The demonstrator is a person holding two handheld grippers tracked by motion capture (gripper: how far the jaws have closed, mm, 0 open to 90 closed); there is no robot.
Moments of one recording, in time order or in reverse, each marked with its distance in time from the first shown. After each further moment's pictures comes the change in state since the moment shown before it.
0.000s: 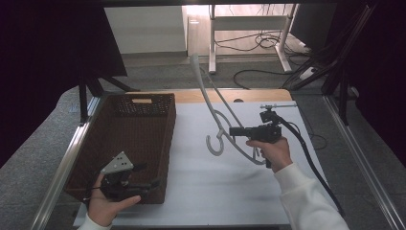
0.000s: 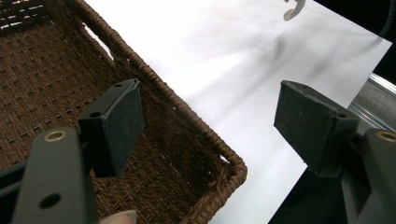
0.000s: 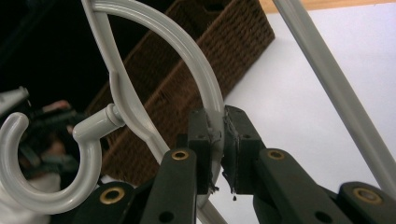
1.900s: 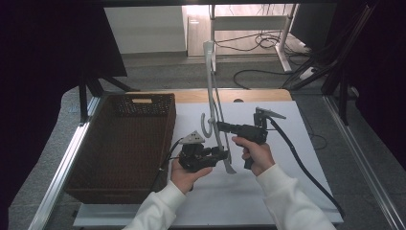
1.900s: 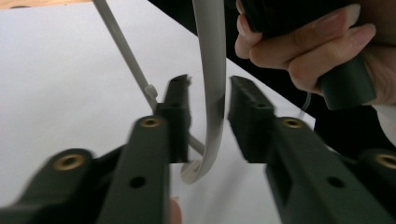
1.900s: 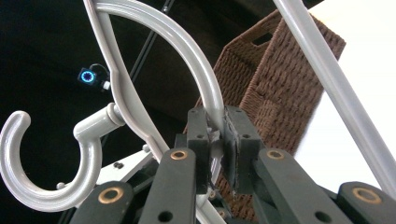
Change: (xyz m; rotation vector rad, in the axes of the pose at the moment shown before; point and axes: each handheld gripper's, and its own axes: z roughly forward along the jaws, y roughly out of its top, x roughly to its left) left arm -0.048 0.080 0.158 -0.144 -0.317 -0.066; right arm 0.002 -0.014 0.034 -0.193 0.271 0.332
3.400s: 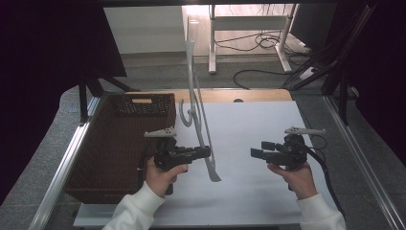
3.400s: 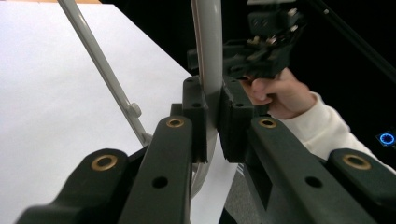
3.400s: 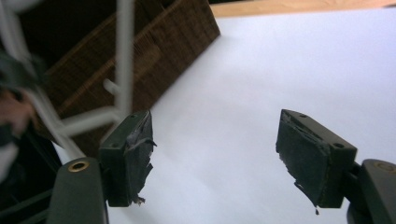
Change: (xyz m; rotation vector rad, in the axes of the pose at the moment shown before) left arm 0.001 0.015 -0.081 -0.031 -0.157 -0.123; right arm 0.000 -0.032 -0.101 0.109 -0.446 -0.502
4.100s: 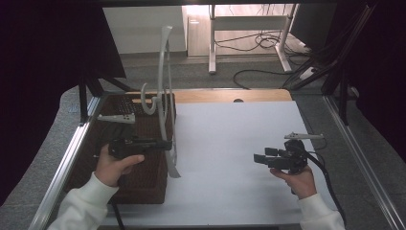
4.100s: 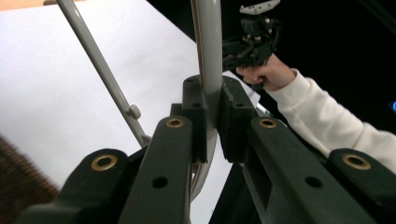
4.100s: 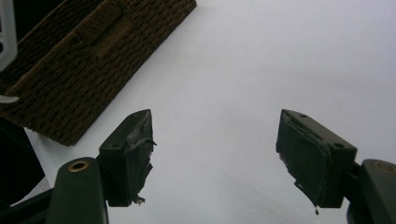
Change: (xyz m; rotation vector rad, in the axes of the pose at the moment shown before) left arm 0.008 0.031 -0.099 0.139 0.067 0.056; right arm -0.022 -0.019 0.006 0.061 -0.049 0.022
